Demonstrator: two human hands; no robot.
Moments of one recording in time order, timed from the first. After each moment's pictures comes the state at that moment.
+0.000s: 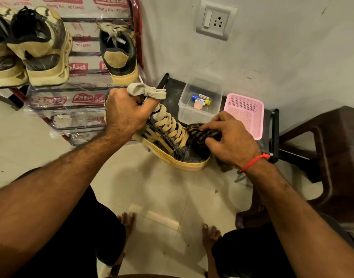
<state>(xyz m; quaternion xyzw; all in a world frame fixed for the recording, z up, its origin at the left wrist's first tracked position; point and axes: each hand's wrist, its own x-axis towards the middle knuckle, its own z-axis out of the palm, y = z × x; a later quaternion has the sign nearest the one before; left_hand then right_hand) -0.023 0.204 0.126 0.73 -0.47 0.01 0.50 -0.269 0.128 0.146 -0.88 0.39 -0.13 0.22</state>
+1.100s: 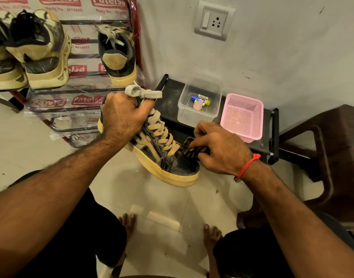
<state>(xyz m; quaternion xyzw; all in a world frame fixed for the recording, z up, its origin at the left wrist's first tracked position) -0.020 0.207 0.119 0.75 -0.47 0.03 0.47 -0.267 0.139 0.142 -0.95 0.26 -0.04 0.15</state>
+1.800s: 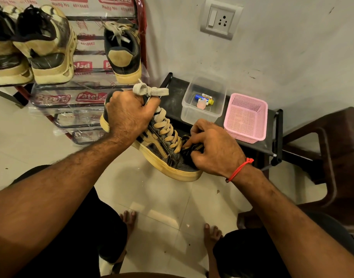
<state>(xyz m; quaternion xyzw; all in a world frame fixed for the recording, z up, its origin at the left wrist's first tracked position) -0.025 0.206 0.122 0.77 -0.45 0.05 0.45 -0.246 0.161 0.149 -0.93 0.31 -0.07 0.19</state>
